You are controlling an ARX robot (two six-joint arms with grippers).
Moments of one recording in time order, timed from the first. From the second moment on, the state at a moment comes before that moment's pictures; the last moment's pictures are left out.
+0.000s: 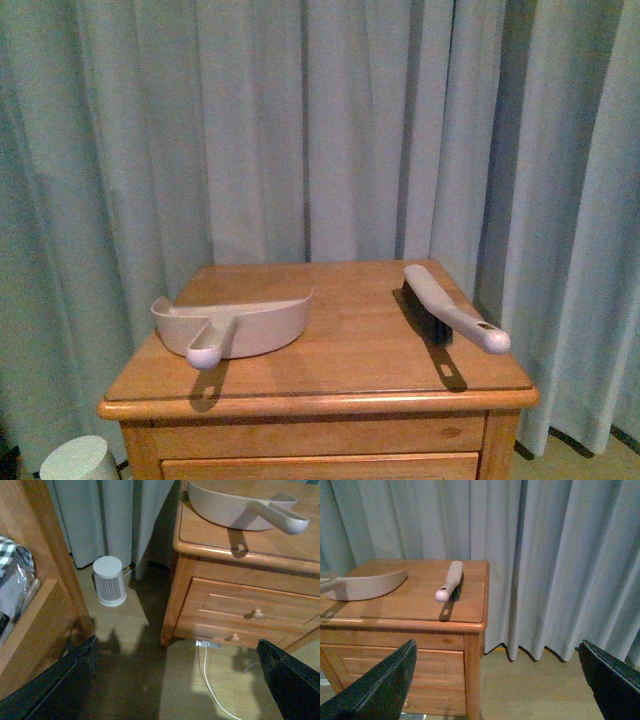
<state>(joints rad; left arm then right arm) 0.03 0.43 0.14 -0.06 0.03 -0.09 0.00 0.00 0.02 0.00 0.00 0.00</state>
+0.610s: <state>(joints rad) -0.20 1.45 1.04 -0.04 -0.17 0.11 0.00 0.00 0.02 0.00 0.00 0.00</state>
